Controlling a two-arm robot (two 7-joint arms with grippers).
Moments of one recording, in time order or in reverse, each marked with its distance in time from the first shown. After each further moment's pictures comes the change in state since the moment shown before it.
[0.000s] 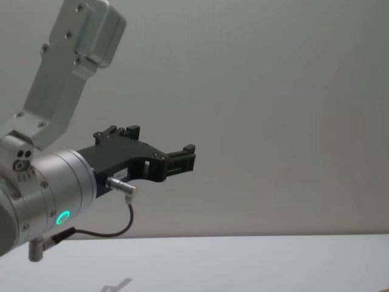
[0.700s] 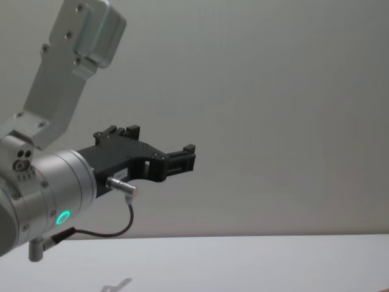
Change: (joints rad) left arm 0.000 0.000 0.000 0.000 0.000 0.000 0.000; right arm 0.003 -0.023 -0.004 0.045 0.041 0.001 -0.009
